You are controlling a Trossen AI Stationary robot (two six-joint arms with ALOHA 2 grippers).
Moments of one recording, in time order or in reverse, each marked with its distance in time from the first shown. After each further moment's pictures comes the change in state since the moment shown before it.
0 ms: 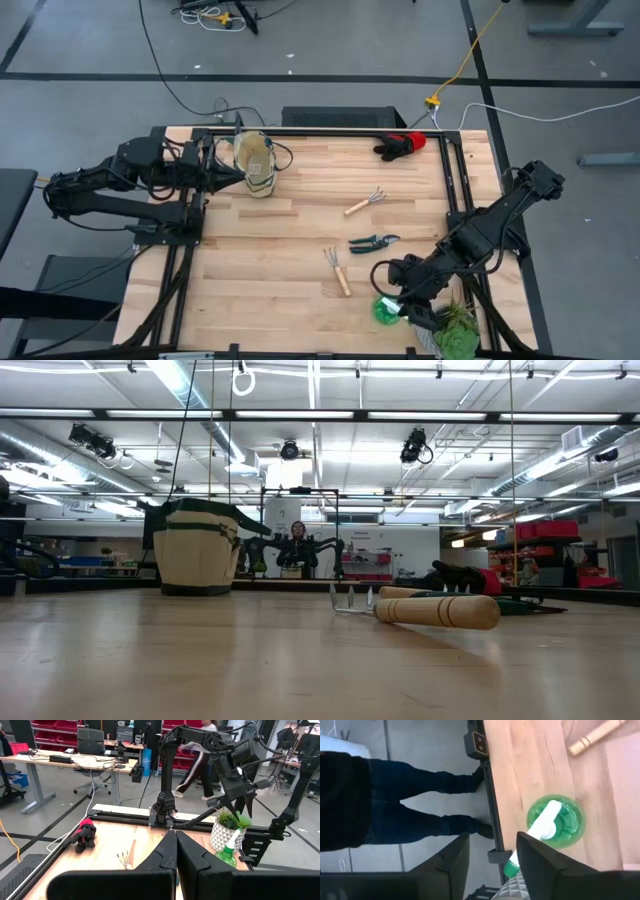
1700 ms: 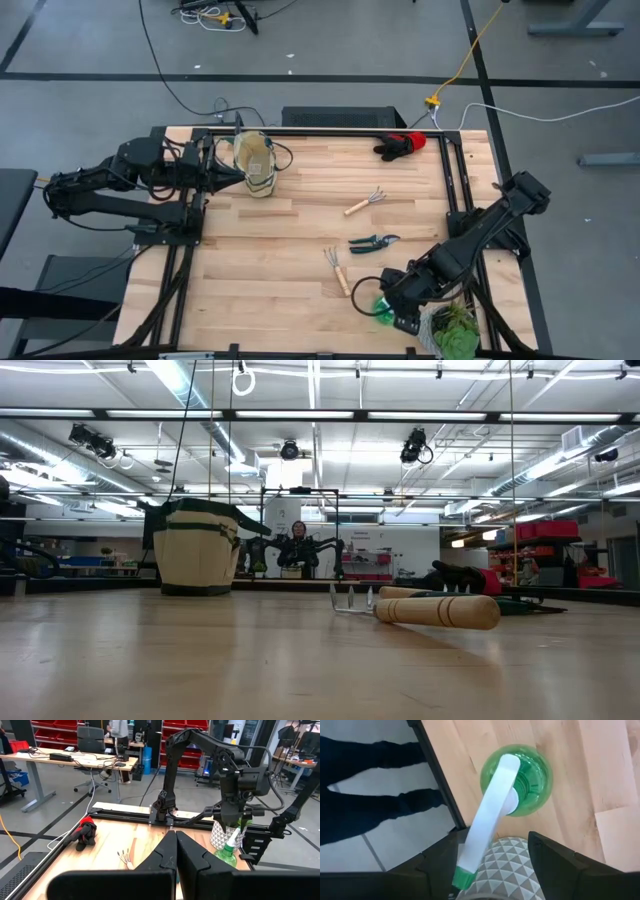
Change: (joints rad) left arm 0.000 0.000 0.000 -0.011 0.000 0.000; right arm 0.011 0.183 0.000 -0.151 -0.054 0.102
